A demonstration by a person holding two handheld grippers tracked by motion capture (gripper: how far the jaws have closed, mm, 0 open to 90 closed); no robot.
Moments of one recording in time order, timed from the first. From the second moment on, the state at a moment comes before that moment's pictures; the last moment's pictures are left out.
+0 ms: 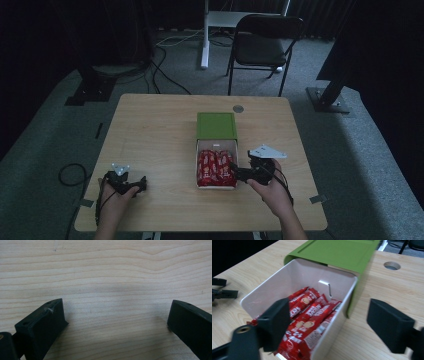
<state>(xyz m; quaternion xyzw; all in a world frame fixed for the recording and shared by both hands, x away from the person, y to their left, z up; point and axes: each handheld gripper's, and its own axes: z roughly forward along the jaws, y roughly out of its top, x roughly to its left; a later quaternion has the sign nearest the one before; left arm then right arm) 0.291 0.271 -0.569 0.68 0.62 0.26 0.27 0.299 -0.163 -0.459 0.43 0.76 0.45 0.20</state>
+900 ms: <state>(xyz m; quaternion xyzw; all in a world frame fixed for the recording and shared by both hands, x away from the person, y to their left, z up) 0.291 0.271 -0.569 0.68 0.62 0.26 0.27 0.299 -0.111 -0.481 0.41 0.78 0.44 0.15</state>
